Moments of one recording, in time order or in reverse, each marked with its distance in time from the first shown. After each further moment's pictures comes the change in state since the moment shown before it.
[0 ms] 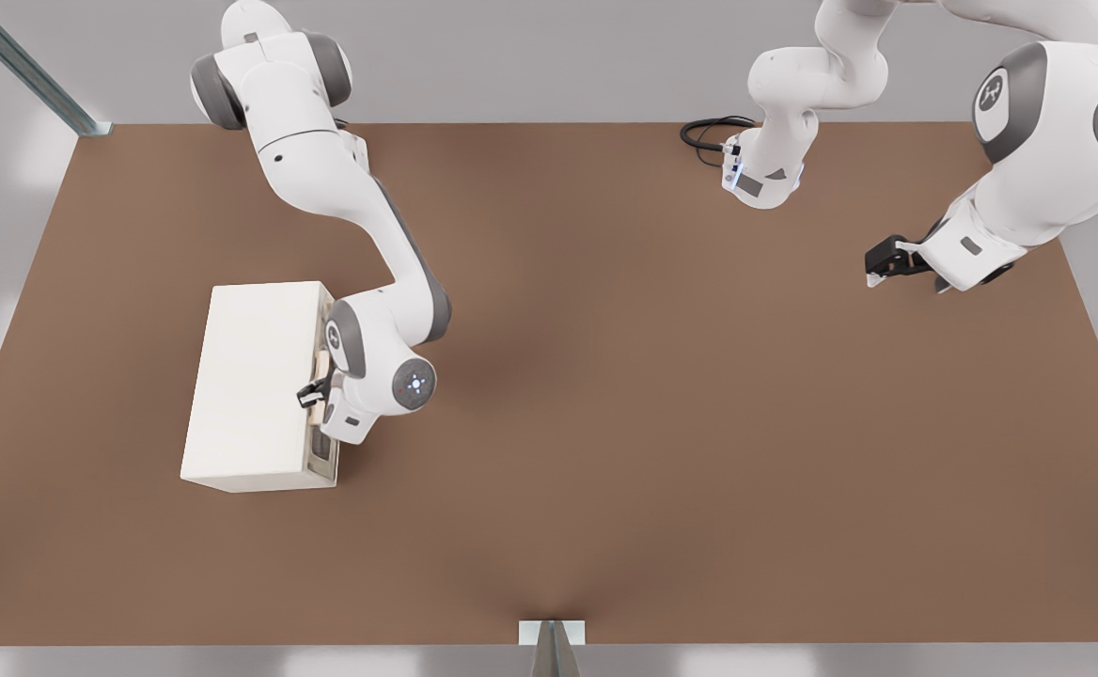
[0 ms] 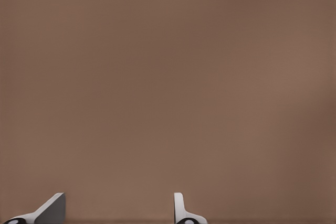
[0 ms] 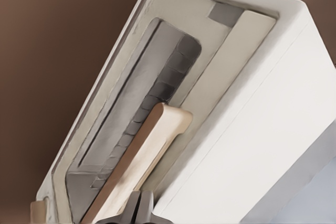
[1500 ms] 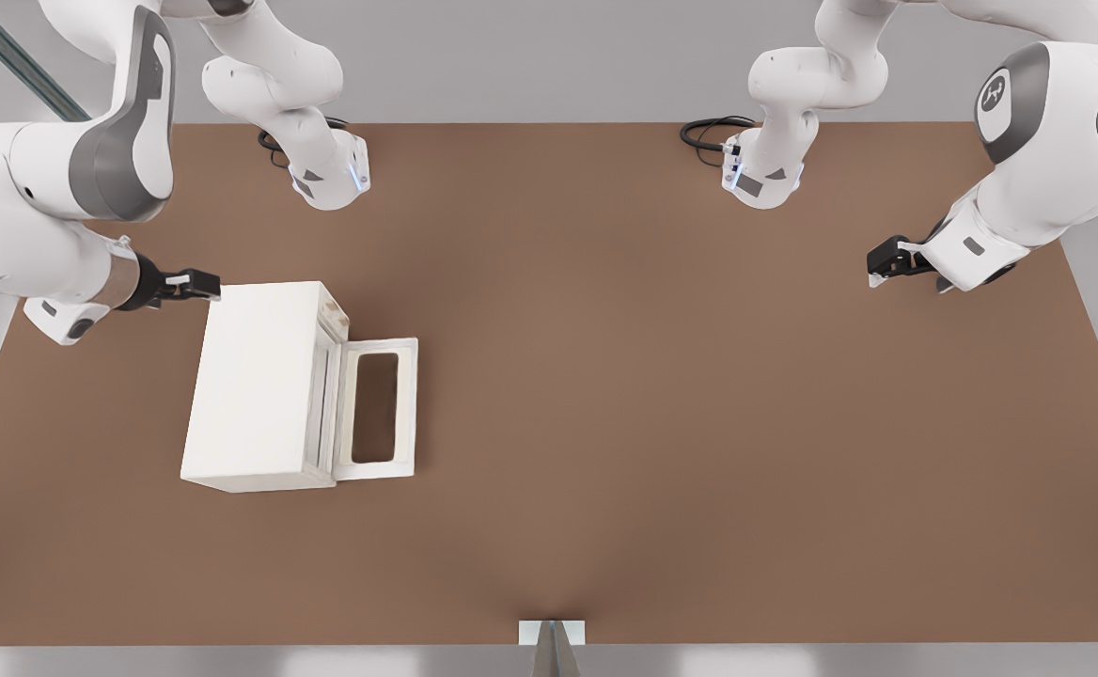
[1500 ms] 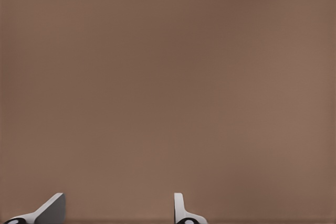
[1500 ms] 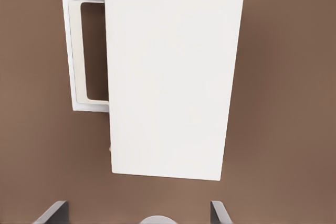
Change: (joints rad) arm -0.407 -0.515 -0.006 -0.074 0.511 -0.156 -0.087
